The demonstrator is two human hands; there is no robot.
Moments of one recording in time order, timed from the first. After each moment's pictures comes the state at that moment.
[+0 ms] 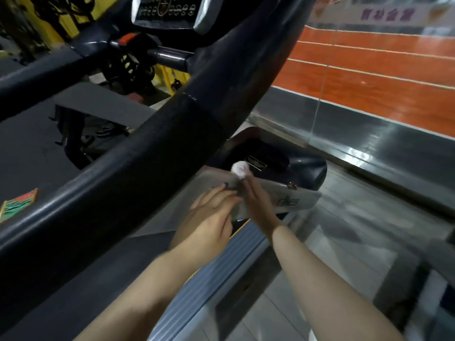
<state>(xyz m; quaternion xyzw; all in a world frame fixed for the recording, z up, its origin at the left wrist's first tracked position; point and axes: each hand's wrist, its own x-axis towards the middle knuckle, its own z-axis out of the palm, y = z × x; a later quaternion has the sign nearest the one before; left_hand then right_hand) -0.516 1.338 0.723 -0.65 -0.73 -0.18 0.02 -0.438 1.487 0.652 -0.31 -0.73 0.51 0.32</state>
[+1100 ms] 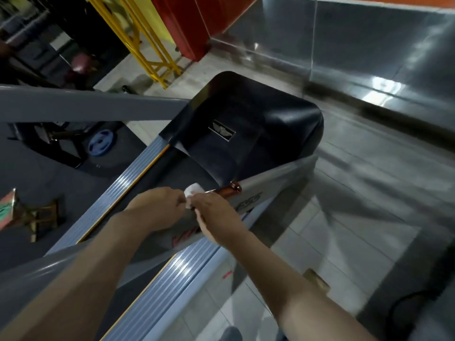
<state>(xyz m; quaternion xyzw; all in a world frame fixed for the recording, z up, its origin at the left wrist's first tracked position) -0.515 1.722 0.556 -0.43 -0.84 0.25 -0.22 -0.410 1.772 0.401 -0.16 -0.86 0.38 0.30</state>
